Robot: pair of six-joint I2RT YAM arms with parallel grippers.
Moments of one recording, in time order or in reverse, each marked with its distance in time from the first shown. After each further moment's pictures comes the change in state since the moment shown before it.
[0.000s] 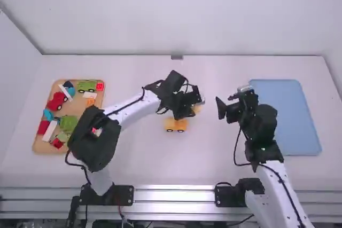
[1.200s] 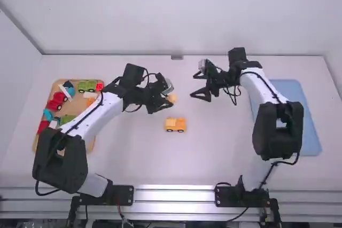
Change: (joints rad) left arm 0.296 -0.286 -0.199 0.018 0.269 0.019; right arm 0.039 1.058 1.011 -0.920 -0.785 -0.951
